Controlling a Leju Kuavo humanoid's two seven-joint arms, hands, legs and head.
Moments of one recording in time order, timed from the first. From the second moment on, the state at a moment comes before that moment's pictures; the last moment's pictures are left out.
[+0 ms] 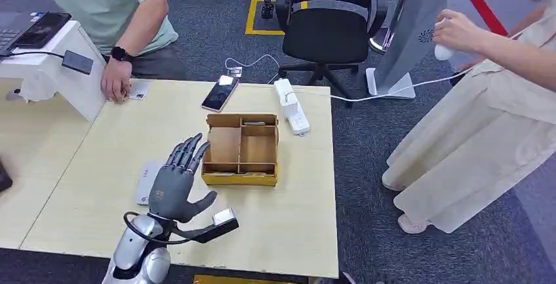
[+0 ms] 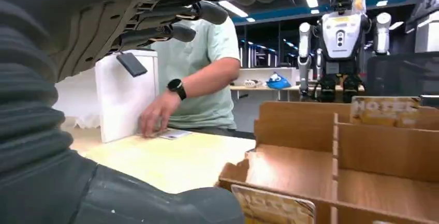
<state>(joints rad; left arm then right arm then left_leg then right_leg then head) 0.01 -0.08 -0.14 -1.58 -1.21 0.20 -0.35 -0.10 0.20 -0.35 -0.41 1.57 -0.43 0.03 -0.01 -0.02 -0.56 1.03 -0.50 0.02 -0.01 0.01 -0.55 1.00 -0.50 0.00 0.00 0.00</state>
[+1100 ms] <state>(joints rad) -0.04 -0.03 -0.25 -1.44 -1.29 0.22 -0.29 -0.11 0.20 -0.33 -0.38 1.57 -0.43 0.02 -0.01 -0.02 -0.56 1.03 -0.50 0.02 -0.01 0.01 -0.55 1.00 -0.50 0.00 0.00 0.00</state>
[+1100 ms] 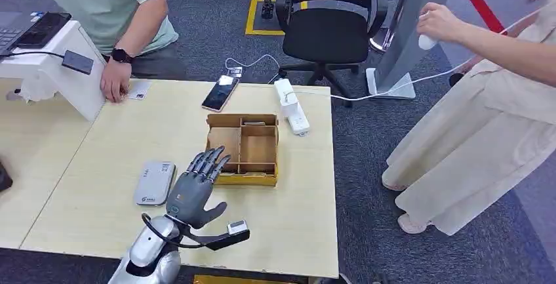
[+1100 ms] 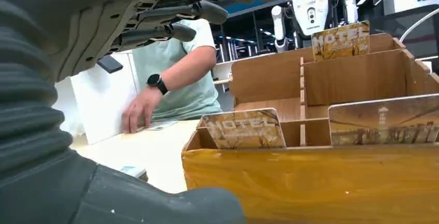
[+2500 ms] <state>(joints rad) -0.12 -0.06 -0.26 -1.31 -1.41 0.31 -0.23 -0.11 0.21 -0.32 -0.37 1.57 -0.41 0.02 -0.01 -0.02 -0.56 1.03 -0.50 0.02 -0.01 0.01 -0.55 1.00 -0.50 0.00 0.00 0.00</state>
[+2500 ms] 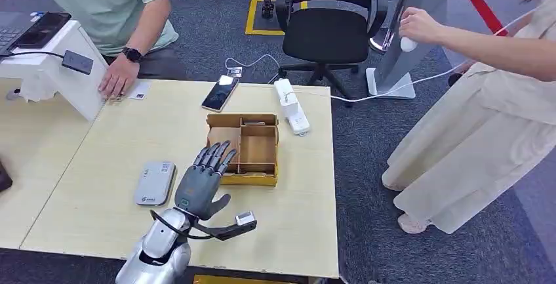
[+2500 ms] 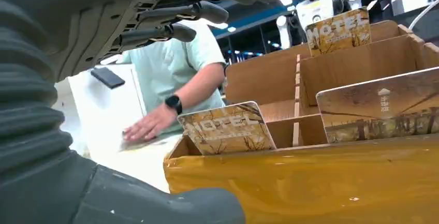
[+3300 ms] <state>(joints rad) -0.13 -0.08 -0.25 -1.27 -1.38 0.26 -0.20 -0.11 0.21 -0.32 -0.37 1.57 -0.42 0.02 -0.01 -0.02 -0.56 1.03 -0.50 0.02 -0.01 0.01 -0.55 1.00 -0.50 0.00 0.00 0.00</state>
